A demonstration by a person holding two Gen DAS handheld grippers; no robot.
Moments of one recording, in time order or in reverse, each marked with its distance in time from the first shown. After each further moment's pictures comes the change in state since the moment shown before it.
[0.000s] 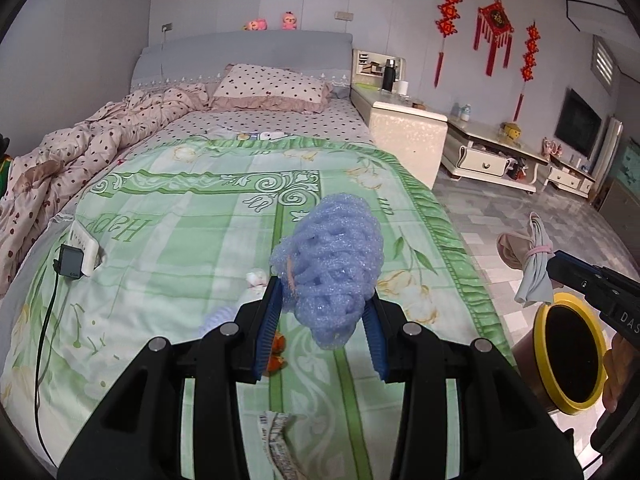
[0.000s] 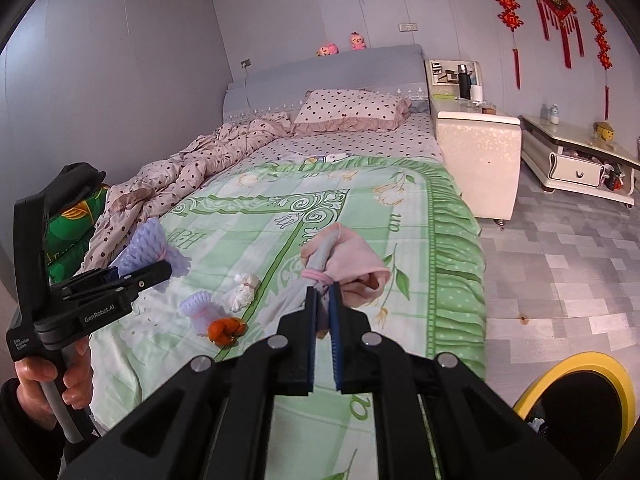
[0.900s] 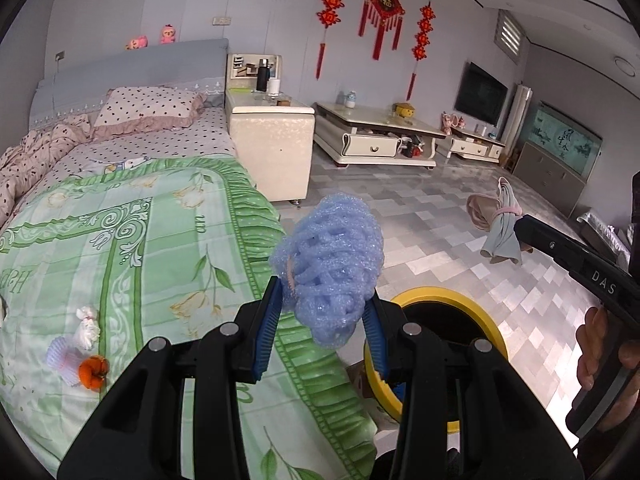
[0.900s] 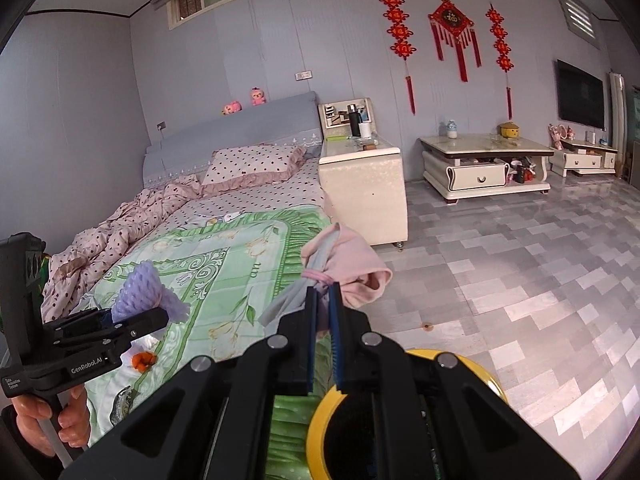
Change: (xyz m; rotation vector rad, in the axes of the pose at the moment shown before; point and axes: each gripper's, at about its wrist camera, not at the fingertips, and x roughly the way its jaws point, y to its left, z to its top) left arm -0.029 -0.249 0.012 0.174 0.015 -0.337; right arm -0.157 -0.158 -0.016 0.159 -0.174 -0.268
